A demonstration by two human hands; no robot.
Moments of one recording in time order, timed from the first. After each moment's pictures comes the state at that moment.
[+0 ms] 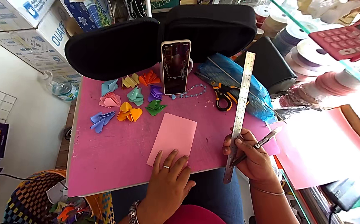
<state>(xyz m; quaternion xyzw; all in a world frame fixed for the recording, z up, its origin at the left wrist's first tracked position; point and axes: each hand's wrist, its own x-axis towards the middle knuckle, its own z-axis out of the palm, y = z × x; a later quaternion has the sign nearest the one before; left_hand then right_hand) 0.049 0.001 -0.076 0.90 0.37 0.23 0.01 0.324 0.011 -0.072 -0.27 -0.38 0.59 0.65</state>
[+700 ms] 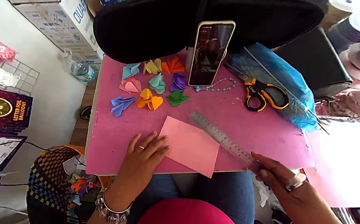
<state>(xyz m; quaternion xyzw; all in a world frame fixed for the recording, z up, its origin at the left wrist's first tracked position) -0.047 0.033 -0.061 0.88 0.44 0.20 0.02 0.321 -0.048 -0.030 -0.62 -0.62 0.35 0.32</state>
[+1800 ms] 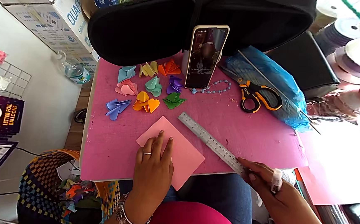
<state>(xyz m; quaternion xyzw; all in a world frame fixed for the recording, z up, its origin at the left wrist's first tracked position) 0.004 0.021 -0.058 0.82 0.55 0.15 -0.02 0.293 -0.052 -0.020 -0.66 -0.60 0.34 0.29</state>
